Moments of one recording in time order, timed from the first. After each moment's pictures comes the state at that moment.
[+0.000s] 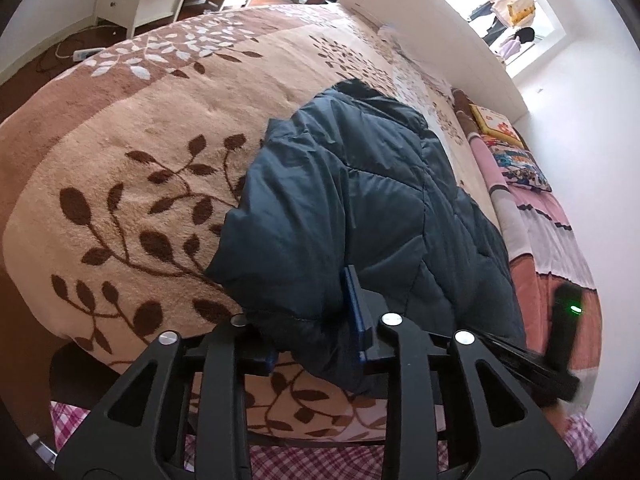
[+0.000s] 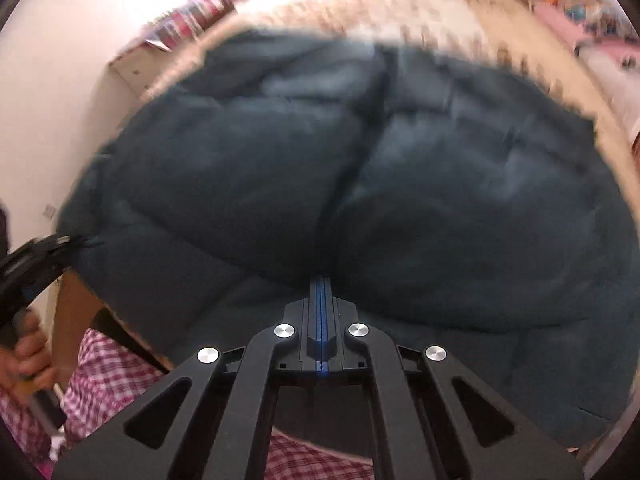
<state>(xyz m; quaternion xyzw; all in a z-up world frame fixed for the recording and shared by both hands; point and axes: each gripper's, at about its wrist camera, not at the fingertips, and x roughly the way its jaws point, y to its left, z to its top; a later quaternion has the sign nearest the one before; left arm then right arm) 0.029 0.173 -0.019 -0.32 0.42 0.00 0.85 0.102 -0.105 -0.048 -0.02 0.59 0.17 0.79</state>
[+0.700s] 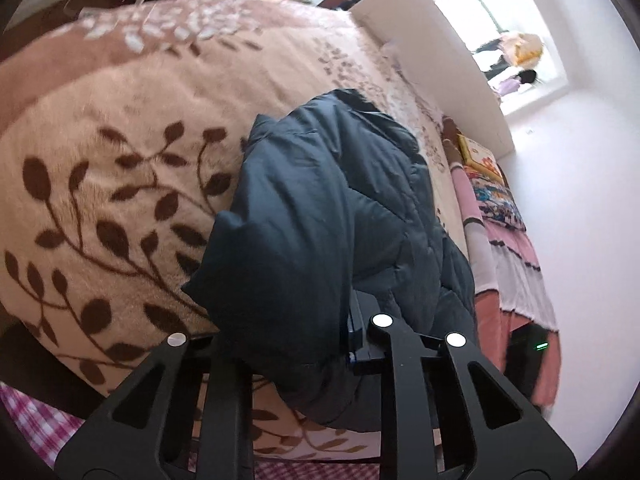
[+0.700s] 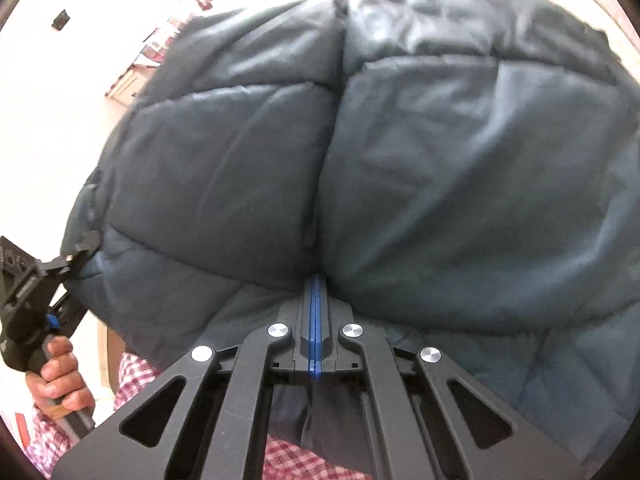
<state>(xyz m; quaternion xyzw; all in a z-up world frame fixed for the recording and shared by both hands) 0.037 0.170 -0.026 -0.40 0.39 -0.01 0.83 0.109 -0.138 -0.041 0.07 0.60 0.20 0.77</state>
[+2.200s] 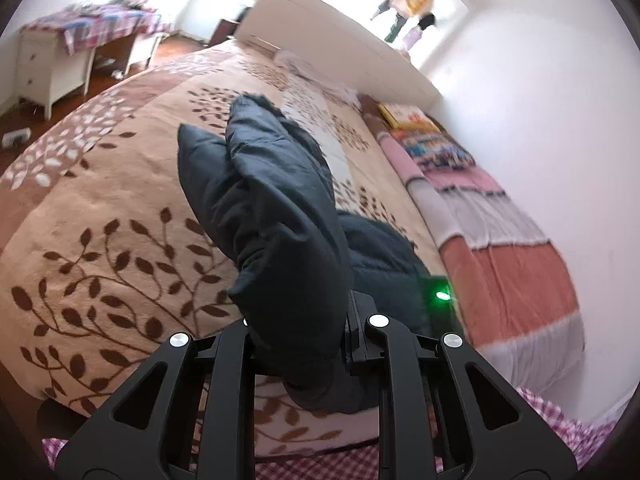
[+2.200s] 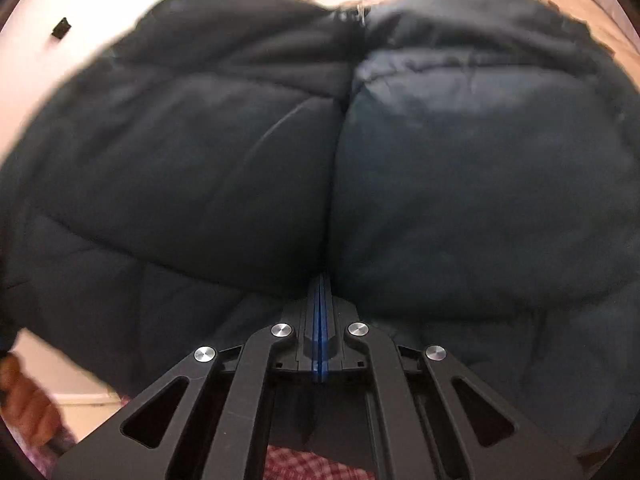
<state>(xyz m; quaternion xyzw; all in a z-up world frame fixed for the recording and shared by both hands) 0.031 0.093 0.075 -0.24 0.34 -0.13 0.90 0.110 -0.142 -0.065 0.06 0.62 0.18 0.76</state>
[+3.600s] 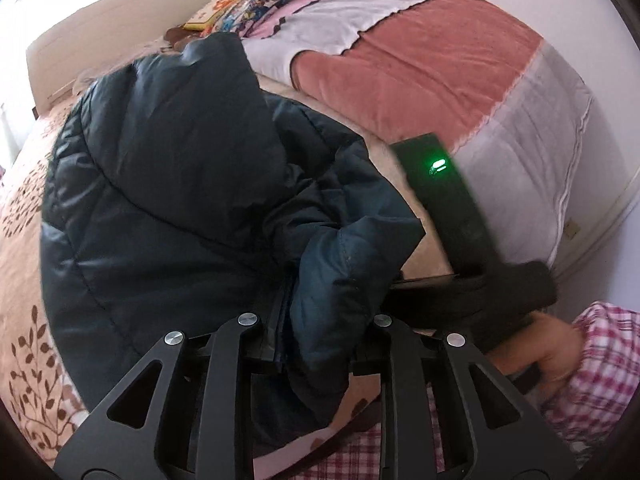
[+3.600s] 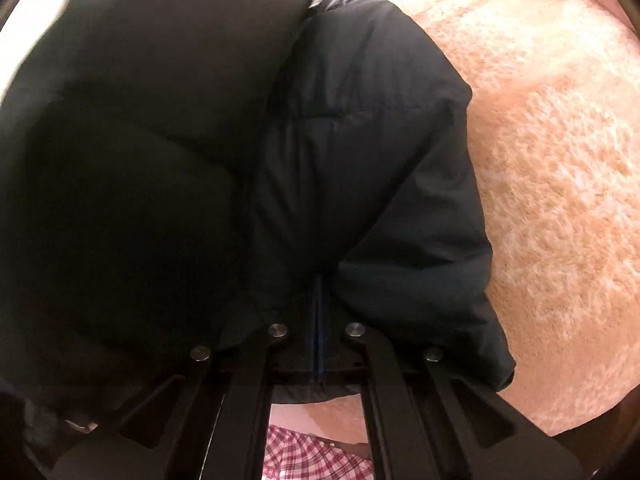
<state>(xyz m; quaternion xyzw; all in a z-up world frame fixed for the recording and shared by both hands) 0.040 -0.259 0.033 0.12 0.41 -0.32 0.84 0.064 -0.361 -0.077 0.33 0.53 0.13 0.77</state>
